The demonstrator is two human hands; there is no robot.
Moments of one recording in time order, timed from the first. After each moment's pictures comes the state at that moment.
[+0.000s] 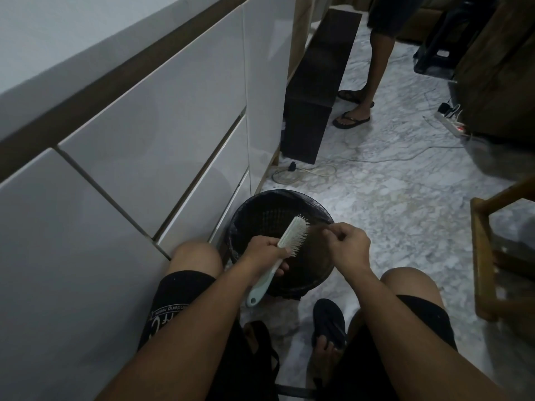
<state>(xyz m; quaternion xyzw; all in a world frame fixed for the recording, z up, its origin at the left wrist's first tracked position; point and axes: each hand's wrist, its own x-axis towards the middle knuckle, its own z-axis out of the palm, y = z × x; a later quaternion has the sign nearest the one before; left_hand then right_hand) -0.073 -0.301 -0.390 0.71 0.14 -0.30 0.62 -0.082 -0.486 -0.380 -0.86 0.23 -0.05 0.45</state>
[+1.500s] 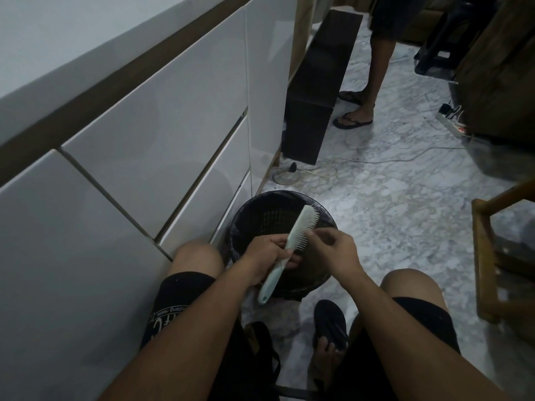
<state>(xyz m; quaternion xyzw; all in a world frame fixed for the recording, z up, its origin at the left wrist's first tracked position) -0.073 -0.305 -0.381 0.59 0.15 -0.33 0.73 -0.086 -0.470 -0.380 -0.83 0.17 0.03 0.53</state>
